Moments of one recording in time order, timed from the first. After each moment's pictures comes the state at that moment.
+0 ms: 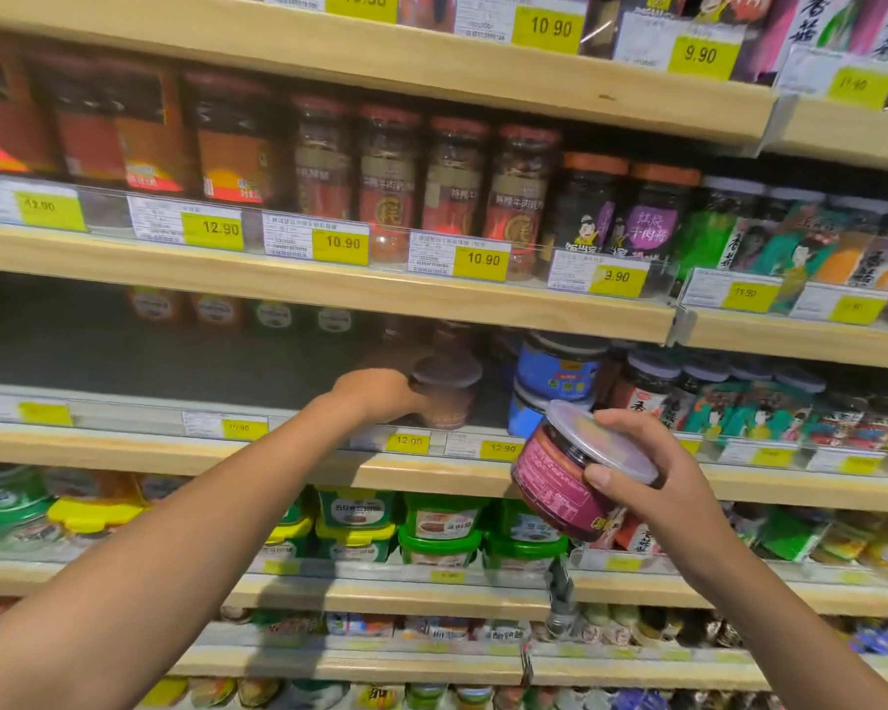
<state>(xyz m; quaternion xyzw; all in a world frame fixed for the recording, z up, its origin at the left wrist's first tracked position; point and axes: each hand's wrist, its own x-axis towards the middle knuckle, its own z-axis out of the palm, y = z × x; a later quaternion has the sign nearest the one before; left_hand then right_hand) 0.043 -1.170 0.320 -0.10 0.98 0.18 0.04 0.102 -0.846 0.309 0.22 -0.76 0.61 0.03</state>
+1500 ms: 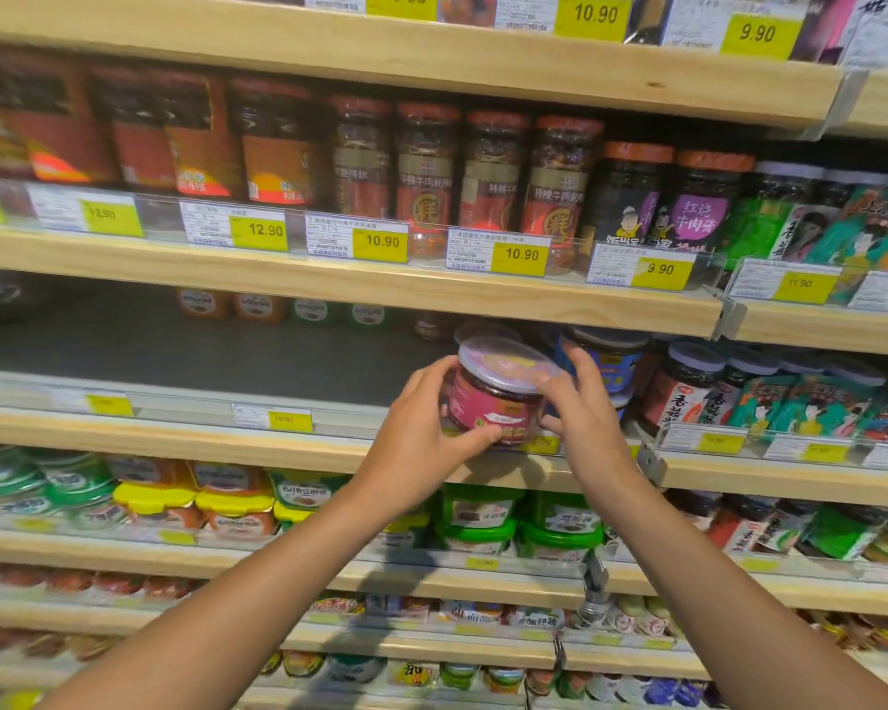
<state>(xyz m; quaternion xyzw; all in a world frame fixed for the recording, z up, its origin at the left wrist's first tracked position) 0.139 -1.131 0.300 0.03 0.86 0.46 -0.24 0.098 -0.960 0.338 0.16 -0.74 0.65 0.00</state>
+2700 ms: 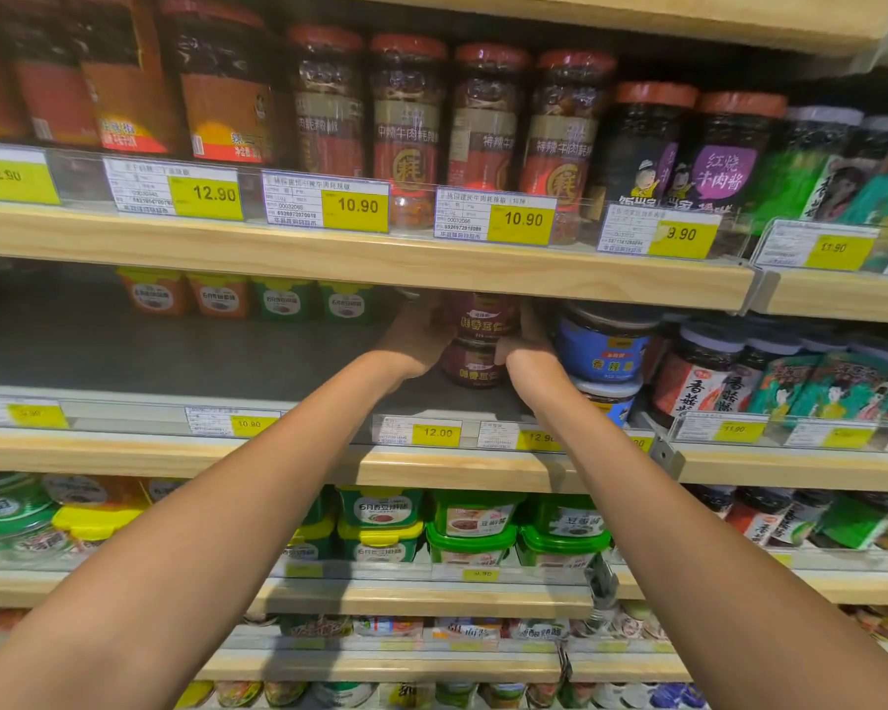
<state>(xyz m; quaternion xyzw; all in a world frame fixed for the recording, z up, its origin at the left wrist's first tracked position) 0.003 -1.172 0.320 0.00 0.88 0.45 -0.17 -0.001 -1.019 0.325 0.03 -0.86 0.50 -0.03</state>
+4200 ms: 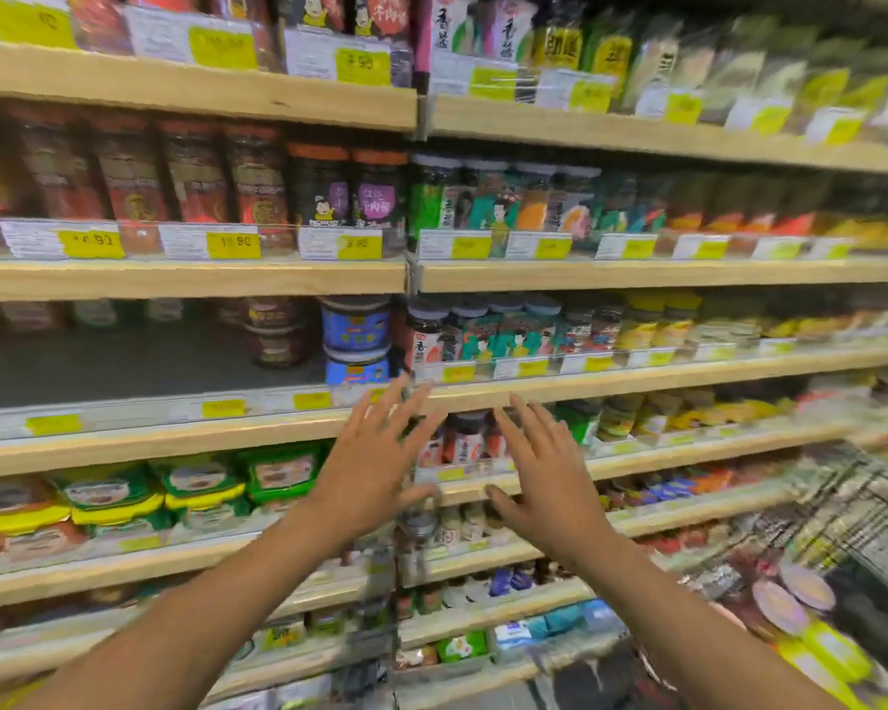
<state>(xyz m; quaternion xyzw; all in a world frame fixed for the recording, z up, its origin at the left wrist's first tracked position) 0.148 -0.935 0.268 0.23 0.94 -0.03 -0.24 0.155 -0.686 0.271 0.22 -0.96 0.06 0.19</state>
